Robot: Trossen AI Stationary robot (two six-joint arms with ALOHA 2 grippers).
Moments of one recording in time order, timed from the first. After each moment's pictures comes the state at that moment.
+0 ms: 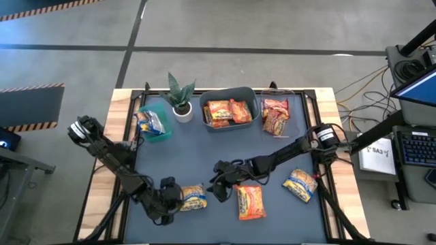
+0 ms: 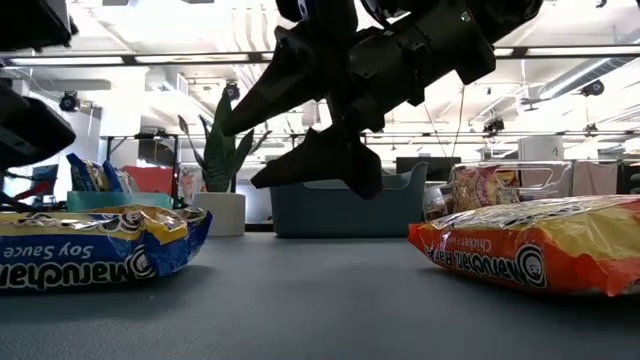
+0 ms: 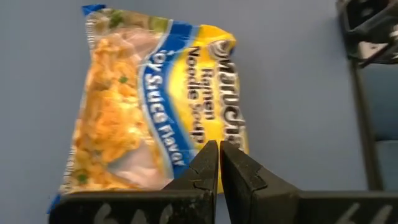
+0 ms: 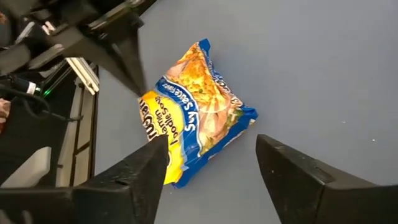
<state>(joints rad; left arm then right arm) -0.83 1.52 0.68 -0.07 -0.40 -0.91 0.27 1.98 1.16 0.29 0.03 0.79</state>
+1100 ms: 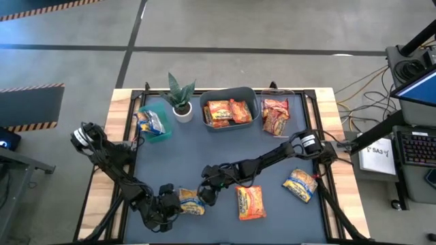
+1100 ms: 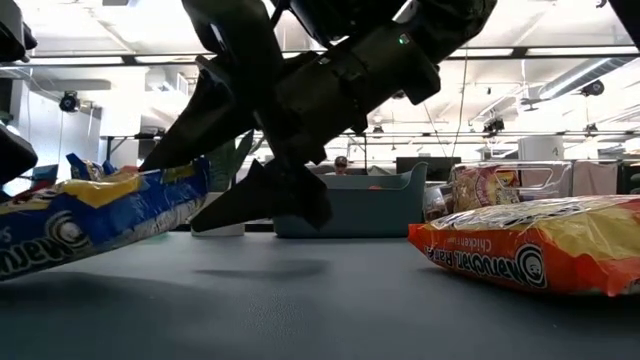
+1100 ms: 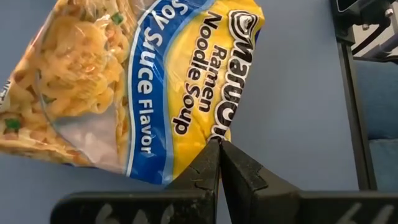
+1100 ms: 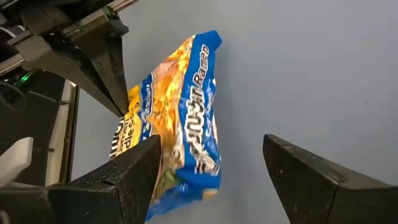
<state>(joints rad) -0.91 1.63 0.69 -0.01 -0.43 -1.01 0.25 2.18 1.39 0.20 -0.03 0.74</state>
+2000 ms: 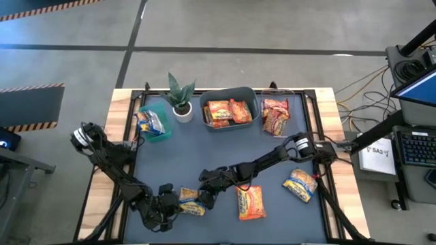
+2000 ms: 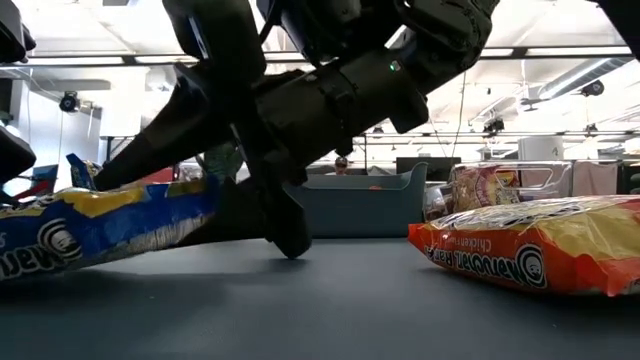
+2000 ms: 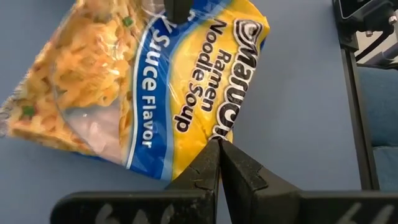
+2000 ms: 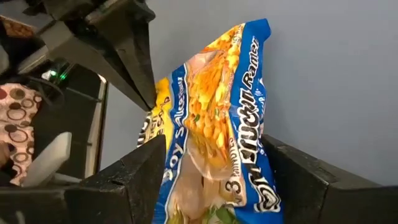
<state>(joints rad) -0.91 1.63 0.69 -0.01 -0.46 -1.04 0.26 2.26 1.41 0.35 -0.13 0.80</state>
